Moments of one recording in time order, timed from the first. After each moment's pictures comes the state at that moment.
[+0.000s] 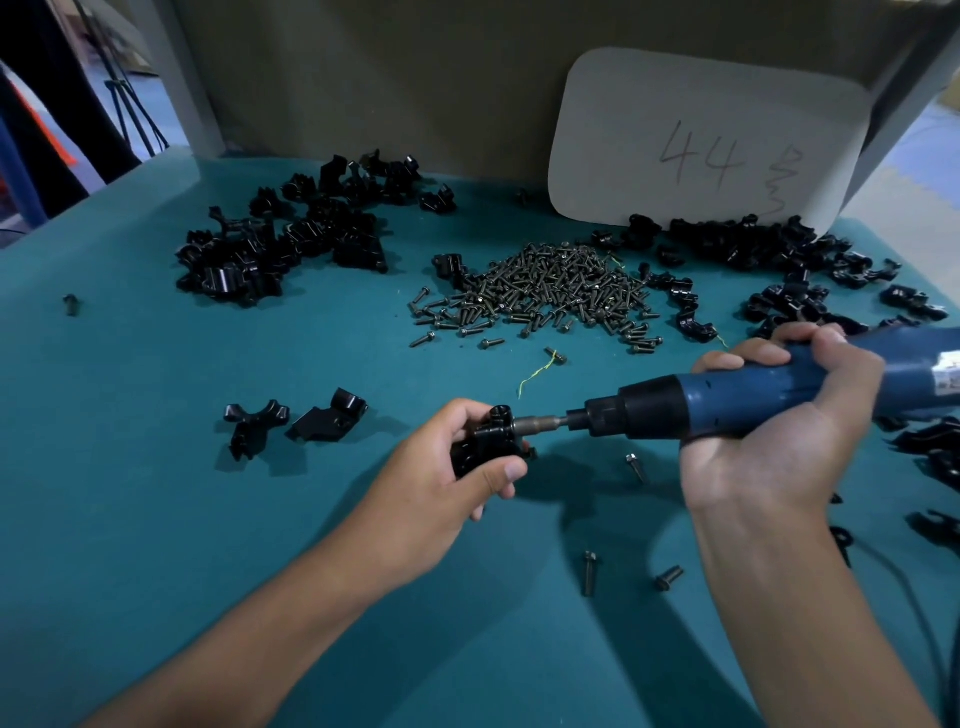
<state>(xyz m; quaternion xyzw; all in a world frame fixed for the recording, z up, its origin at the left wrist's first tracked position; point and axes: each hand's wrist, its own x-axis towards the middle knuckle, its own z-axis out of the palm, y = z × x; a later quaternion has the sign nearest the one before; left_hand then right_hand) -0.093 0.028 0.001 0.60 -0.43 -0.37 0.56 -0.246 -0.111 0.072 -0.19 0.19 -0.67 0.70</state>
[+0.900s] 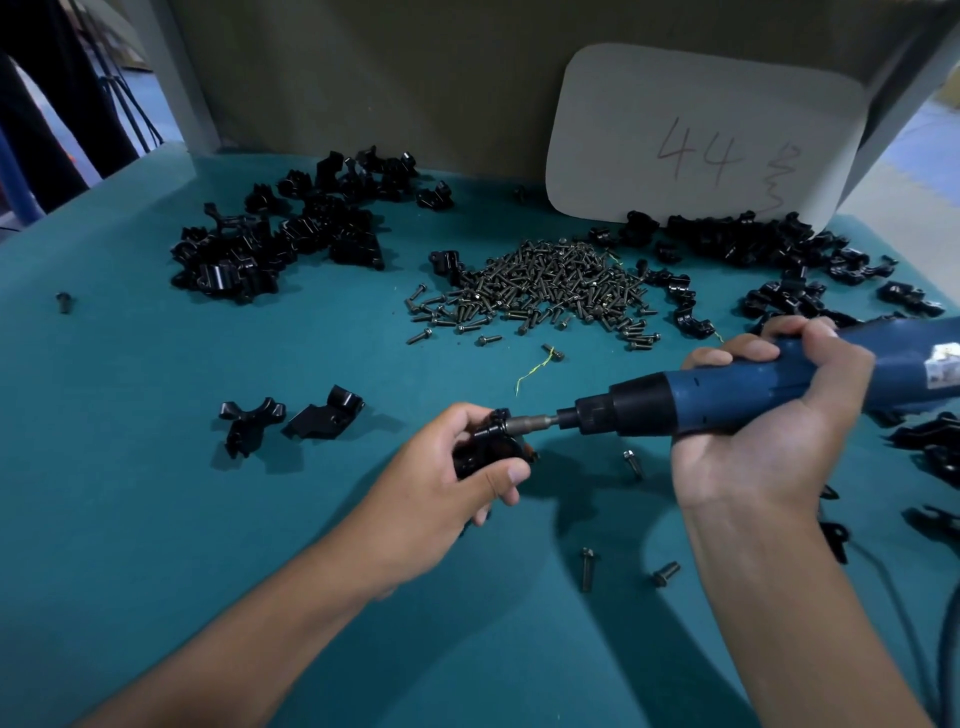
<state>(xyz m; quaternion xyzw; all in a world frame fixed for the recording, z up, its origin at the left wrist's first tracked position) -0.097 0.027 0.006 0.60 -0.40 -0.41 0.56 -0.244 -0.110 0.070 -0.21 0.18 -0.65 0.71</state>
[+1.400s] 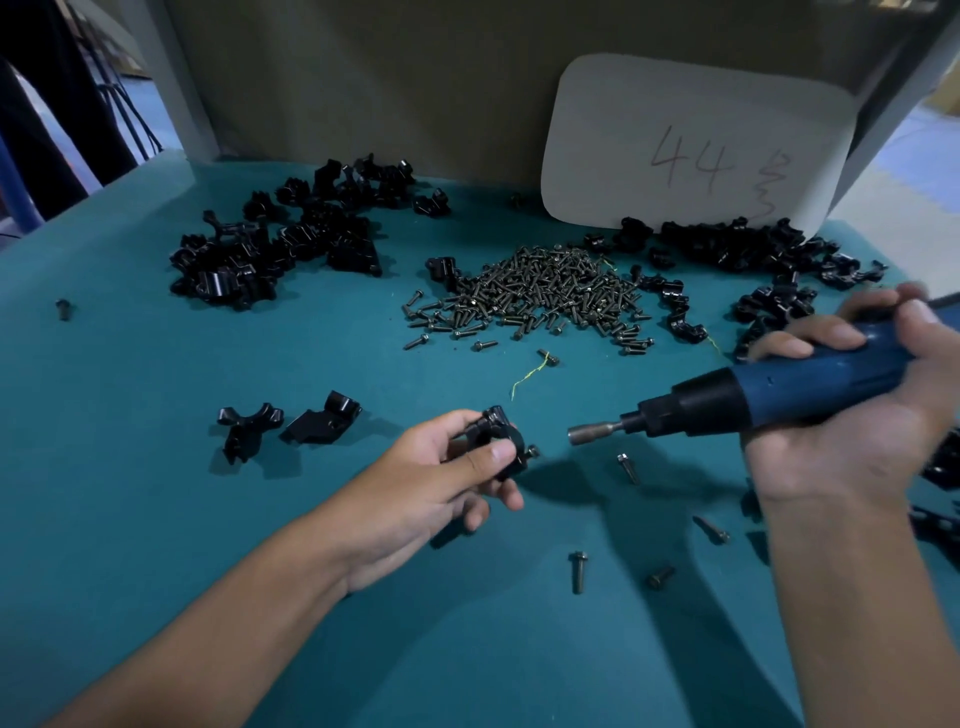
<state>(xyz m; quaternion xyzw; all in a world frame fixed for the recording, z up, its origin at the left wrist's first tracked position) -0.091 0.027 0.017 0.49 -0.31 -0.56 0.60 -0.277 -0.138 0.087 -0.23 0.07 -0.63 0.74</state>
